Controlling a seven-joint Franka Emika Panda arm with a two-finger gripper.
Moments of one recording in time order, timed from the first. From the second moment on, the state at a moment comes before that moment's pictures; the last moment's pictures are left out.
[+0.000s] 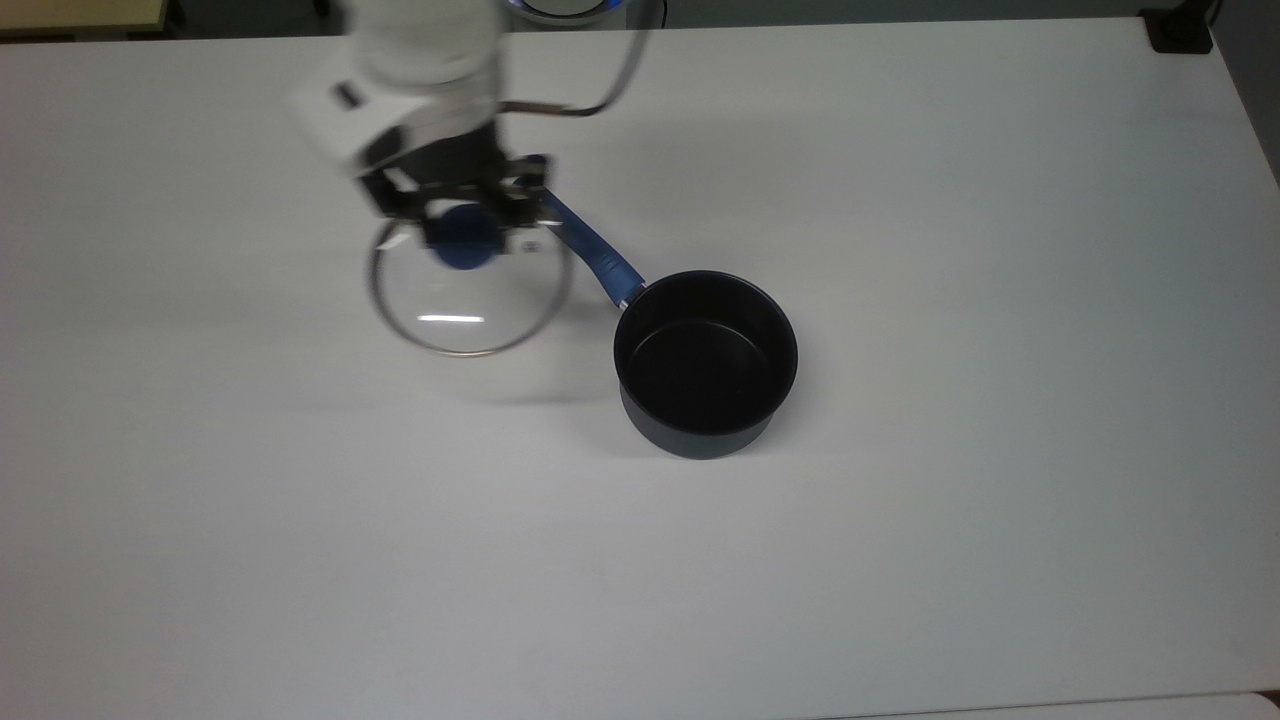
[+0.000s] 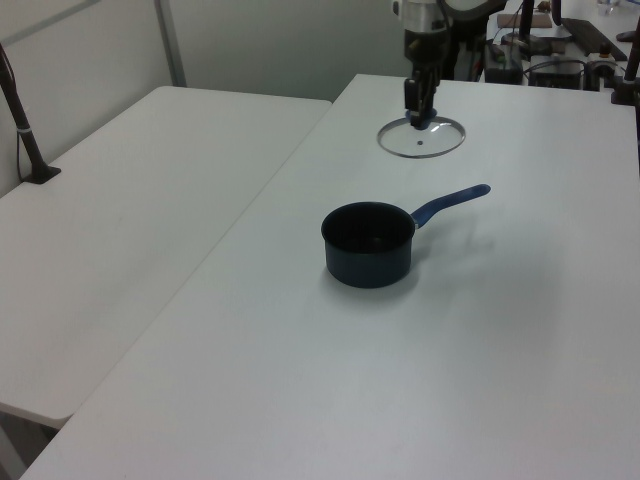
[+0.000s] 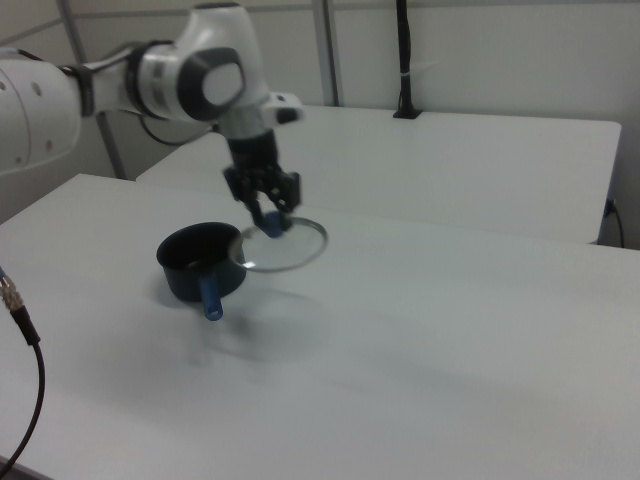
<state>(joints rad) 0.01 0.31 -0.08 -1.47 -0.03 1.81 -0.02</state>
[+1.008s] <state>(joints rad) 0.04 0.26 -0.20 -1.91 -0.03 2.11 -0.21</state>
